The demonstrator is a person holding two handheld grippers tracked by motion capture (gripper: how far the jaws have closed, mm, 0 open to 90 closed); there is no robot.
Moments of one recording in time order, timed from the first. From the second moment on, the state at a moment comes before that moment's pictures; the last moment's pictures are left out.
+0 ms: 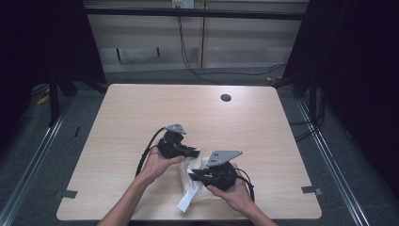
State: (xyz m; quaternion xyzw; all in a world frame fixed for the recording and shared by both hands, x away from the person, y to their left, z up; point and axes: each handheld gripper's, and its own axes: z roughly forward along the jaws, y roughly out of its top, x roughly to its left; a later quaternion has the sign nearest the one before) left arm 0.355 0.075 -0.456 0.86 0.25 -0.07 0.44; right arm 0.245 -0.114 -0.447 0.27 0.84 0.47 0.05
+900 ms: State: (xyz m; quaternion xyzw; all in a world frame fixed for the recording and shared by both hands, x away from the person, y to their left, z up) left arm 0.353 0.043 -0.487 0.86 0.25 -0.08 0.43; right arm 0.235 -0.153 -0.482 0.32 0.86 0.40 0.06
